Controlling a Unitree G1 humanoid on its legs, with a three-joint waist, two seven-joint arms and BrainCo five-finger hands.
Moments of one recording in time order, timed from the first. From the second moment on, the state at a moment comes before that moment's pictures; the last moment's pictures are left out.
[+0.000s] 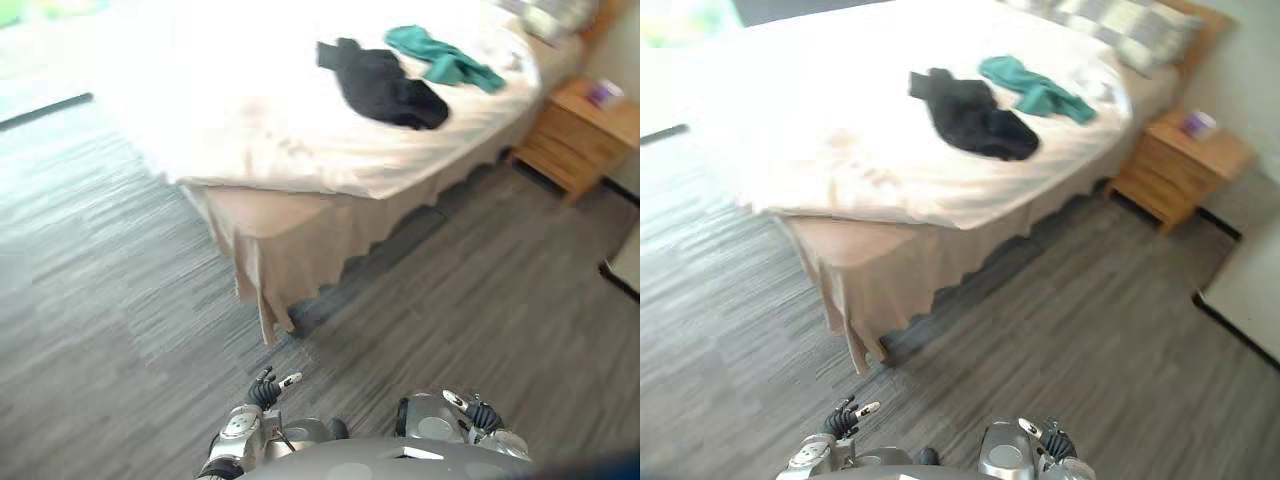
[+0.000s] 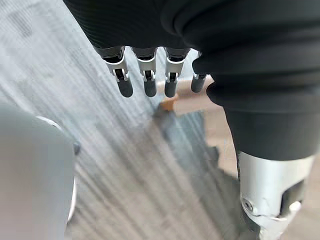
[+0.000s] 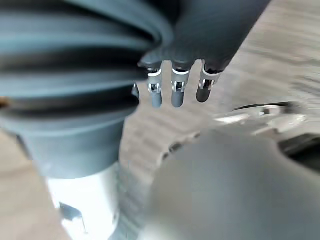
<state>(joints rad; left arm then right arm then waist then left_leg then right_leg) 0.05 0.09 -0.02 1.02 -0.19 -0.10 0.01 0.09 -0.09 -0.27 1.08 0.25 -0.09 0.16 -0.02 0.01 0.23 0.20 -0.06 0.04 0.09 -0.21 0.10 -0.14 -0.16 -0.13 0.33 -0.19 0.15</state>
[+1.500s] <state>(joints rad) 0.05 0.47 0.88 0.78 -0.76 -0.43 0.34 0.15 -0.12 -0.25 1.08 0.30 -0.03 0.15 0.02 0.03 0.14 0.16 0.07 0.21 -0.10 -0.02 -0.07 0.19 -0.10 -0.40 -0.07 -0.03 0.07</state>
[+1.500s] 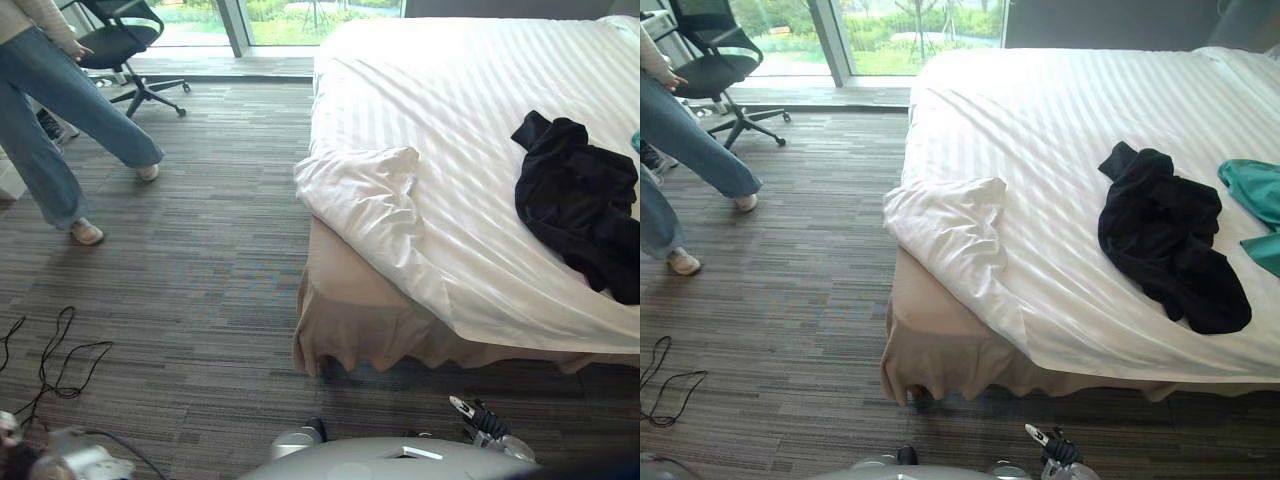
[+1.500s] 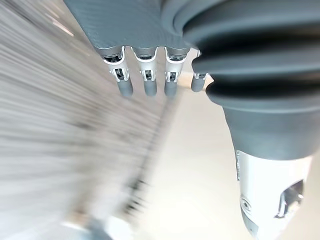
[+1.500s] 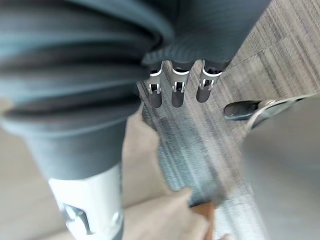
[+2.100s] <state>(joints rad) -0.67 0.78 -0.09 0.49 0.19 -0.15 0.18 0.28 -0.12 -0.31 1.01 0.34 -0.04 0.18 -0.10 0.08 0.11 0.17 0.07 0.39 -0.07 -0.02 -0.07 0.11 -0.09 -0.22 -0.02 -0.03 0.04</state>
